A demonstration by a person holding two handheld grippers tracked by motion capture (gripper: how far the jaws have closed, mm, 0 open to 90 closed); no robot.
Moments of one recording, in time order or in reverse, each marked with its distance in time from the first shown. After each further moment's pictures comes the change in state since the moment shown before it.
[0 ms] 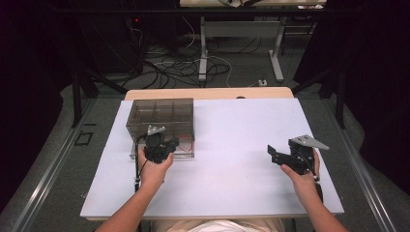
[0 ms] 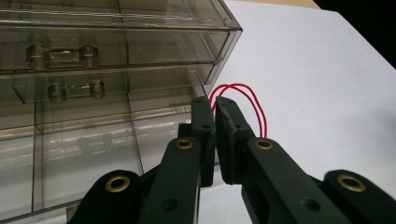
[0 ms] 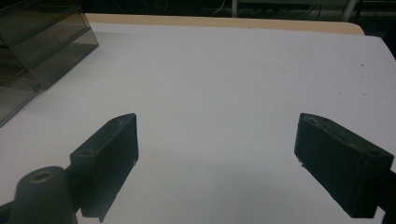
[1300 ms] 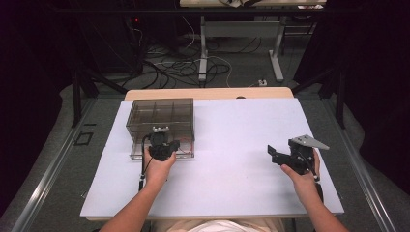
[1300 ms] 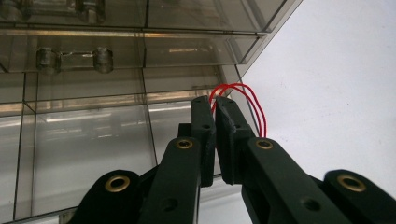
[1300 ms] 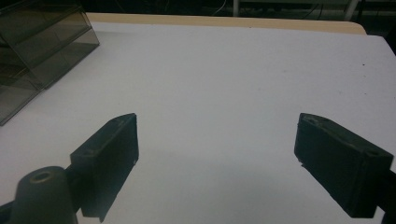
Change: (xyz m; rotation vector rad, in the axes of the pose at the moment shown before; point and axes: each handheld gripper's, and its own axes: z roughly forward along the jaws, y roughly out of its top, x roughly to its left) left arm 0.012 -0.006 0.034 0.093 0.059 -0.049; right arm -0.001 0.000 0.000 0.005 0.008 0.001
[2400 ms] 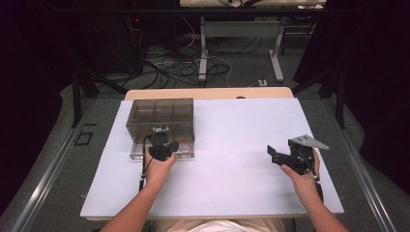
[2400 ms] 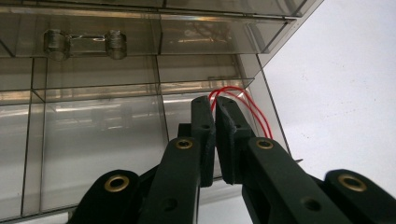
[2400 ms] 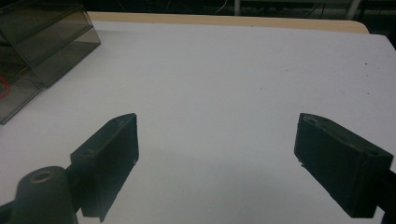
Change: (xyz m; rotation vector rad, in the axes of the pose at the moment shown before) left arm 0.005 -0.002 0.008 0.043 0.044 -0.005; right arm 0.000 0.000 0.001 0.002 0.003 -0.002
